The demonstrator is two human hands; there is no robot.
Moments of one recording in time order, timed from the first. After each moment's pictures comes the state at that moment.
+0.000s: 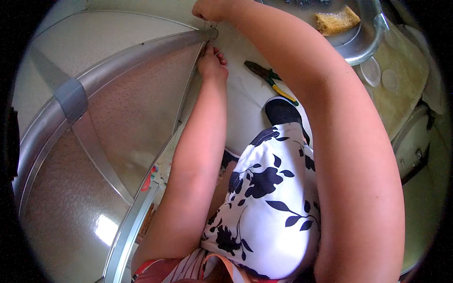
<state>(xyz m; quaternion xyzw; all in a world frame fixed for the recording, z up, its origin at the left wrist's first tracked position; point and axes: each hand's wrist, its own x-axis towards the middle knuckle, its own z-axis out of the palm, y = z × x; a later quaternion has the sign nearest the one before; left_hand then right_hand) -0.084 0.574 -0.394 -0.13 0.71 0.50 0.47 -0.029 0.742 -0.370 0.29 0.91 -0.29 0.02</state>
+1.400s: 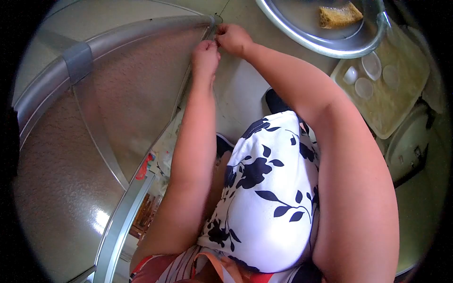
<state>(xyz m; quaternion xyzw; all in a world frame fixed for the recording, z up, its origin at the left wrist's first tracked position) -0.099 0.545 -0.356 0.28 0.83 0.25 0.41 -0.012 0.608 -0.402 0.52 0.54 -0.65 -0.09</state>
